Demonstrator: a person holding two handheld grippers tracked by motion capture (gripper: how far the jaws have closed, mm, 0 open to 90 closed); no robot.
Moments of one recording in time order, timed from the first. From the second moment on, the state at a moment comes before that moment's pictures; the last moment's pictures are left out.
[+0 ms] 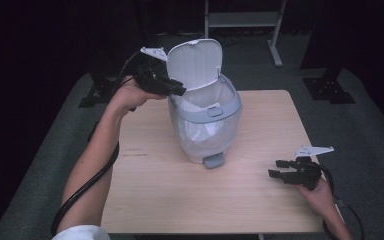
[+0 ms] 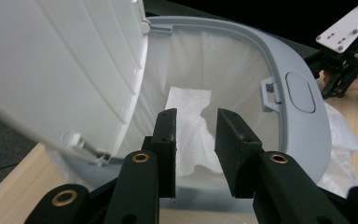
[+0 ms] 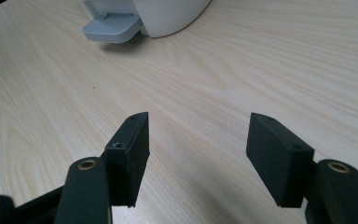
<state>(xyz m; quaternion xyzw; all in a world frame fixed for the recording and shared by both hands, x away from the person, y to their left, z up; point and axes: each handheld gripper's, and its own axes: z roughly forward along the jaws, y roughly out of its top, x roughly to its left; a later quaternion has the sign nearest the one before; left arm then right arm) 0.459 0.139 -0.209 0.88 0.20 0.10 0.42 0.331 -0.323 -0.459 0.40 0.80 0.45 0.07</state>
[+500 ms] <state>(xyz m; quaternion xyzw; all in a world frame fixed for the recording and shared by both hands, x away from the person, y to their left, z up) 0.465 0.167 -0.210 0.88 0.21 0.10 0.42 0.333 -0.323 -0.462 0.40 0.80 0.44 0.07</state>
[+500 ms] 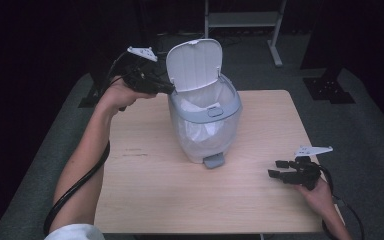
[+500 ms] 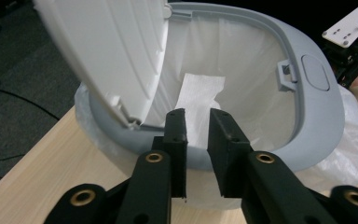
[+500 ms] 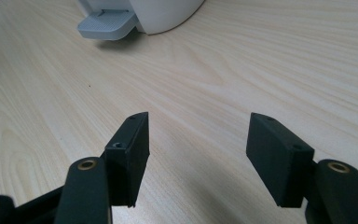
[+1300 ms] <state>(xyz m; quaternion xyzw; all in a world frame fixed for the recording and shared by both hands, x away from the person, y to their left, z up) 0.512 0.194 -0.214 0.87 0.25 0.12 0.41 0.332 -0.328 -0.462 0.41 0.79 0.45 0.07</state>
